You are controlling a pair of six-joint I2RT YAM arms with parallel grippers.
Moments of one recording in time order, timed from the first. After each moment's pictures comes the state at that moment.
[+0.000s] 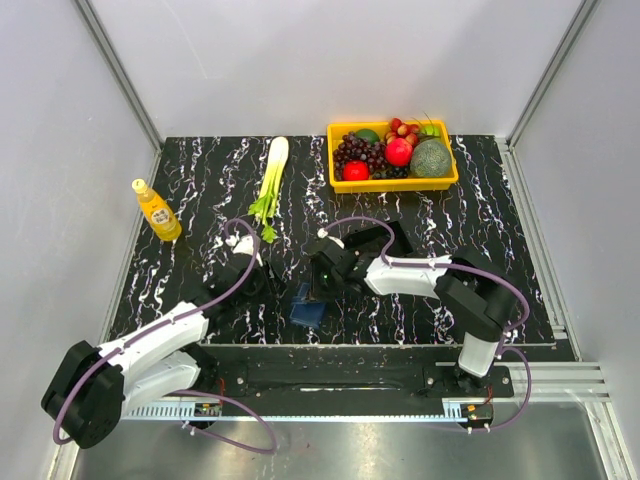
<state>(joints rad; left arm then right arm) -0.61 0.97 0.38 -0.11 -0.07 -0.74 0.98 1.80 1.02 -0.13 -0.06 0.94</state>
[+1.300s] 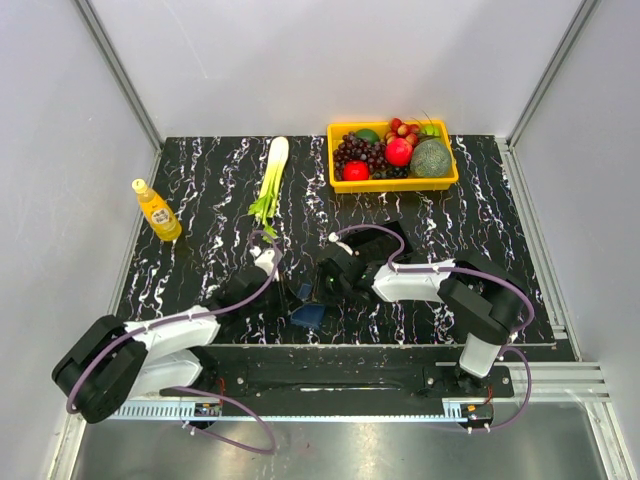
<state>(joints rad) -0.69 1.13 0.25 0.24 0.16 -0.69 0.97 1.76 0.90 0.02 -0.07 1.09</state>
